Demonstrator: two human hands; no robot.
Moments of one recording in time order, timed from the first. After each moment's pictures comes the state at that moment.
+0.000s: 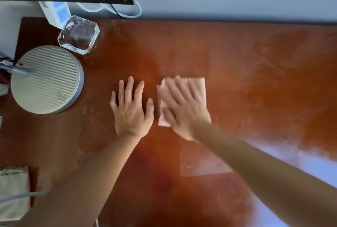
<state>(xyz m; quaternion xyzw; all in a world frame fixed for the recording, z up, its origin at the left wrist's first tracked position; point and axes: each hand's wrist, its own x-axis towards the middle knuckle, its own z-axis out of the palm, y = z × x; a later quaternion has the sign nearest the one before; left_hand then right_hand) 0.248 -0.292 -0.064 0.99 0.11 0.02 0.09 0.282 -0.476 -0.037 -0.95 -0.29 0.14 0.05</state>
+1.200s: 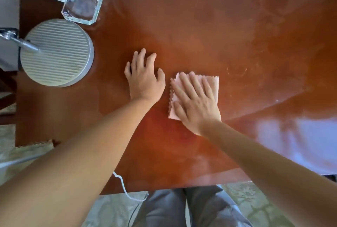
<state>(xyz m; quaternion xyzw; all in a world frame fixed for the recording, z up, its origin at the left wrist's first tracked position) 0.224 -0.279 -0.049 0.98 0.04 -0.01 0.19 0.151 -0.452 -0.046 -0.98 -0.17 0.12 0.06</state>
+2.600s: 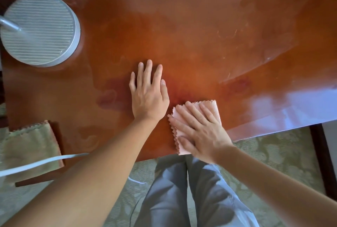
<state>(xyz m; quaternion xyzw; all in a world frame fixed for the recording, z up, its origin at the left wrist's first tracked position) 0.100 -0.288 -0.062 0.99 -0.04 0.01 0.14 -0.010 -0.467 -0.052 -0.96 -0.25 0.11 0.06</state>
